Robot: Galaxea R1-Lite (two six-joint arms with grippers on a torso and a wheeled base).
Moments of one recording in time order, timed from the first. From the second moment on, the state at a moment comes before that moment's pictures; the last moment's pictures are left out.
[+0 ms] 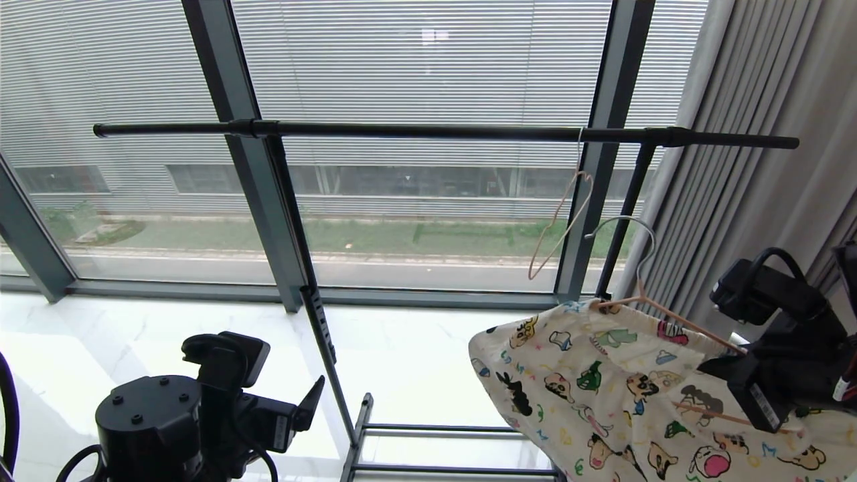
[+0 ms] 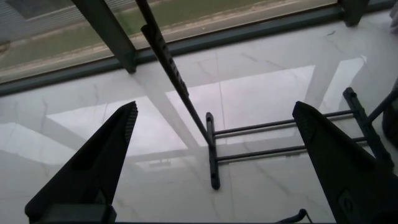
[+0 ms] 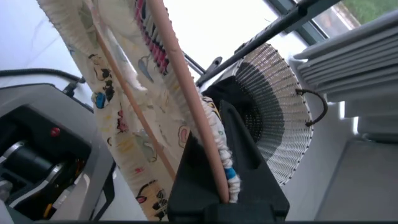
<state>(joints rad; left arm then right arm) -0.46 1.76 -0.02 -1.38 0.40 0.14 0.43 1.30 -0.74 0.13 -0.01 -0.31</state>
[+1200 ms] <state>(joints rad) -0.45 1.74 -0.04 -1.38 0.42 0.14 0.46 1.38 -0.77 -0.03 -0.06 -0.15</state>
